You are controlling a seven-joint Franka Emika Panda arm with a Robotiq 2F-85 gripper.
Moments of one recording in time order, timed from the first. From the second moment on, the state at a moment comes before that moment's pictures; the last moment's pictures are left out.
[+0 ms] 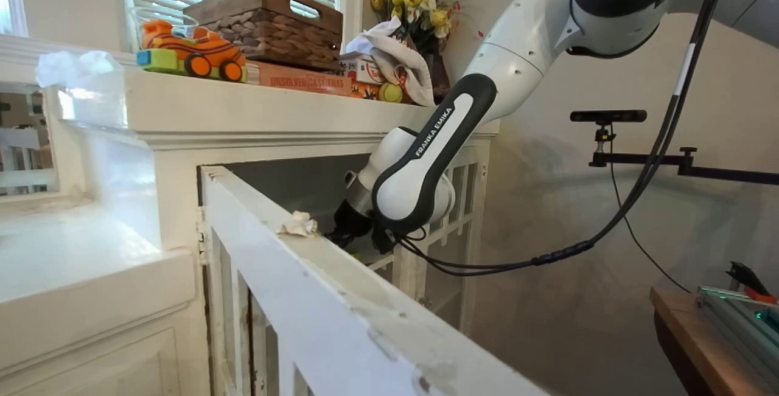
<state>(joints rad) -0.25 0.97 0.19 -1.71 -0.10 3.24 -0.17</state>
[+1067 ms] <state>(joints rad) -0.24 1.00 0.19 -1.66 -0.10 3.24 -0.17</state>
